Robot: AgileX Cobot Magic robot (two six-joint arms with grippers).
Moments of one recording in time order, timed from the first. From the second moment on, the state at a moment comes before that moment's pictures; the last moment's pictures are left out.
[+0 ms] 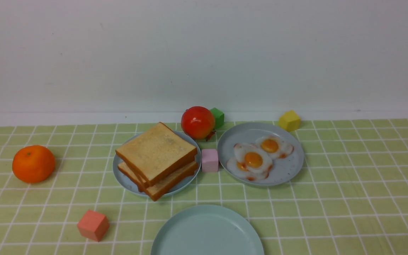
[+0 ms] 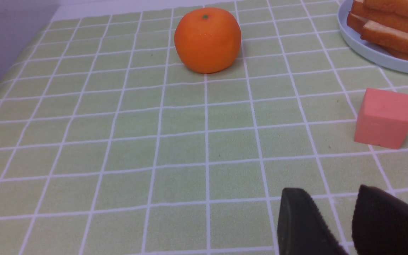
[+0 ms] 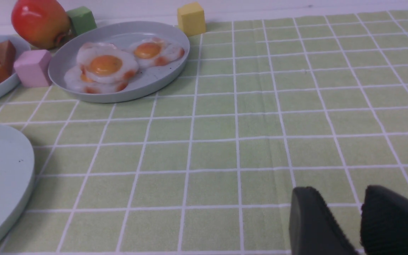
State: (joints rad) right arm -0.01 -0.01 0.02 0.21 0.40 -0.16; left arm -0.04 -0.01 0.03 0.20 0.41 -0.12
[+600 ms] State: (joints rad) right arm -0.01 -0.01 0.03 0.21 0.02 -0.16; left arm -0.04 -0.01 0.03 0.16 -0.04 -0.29
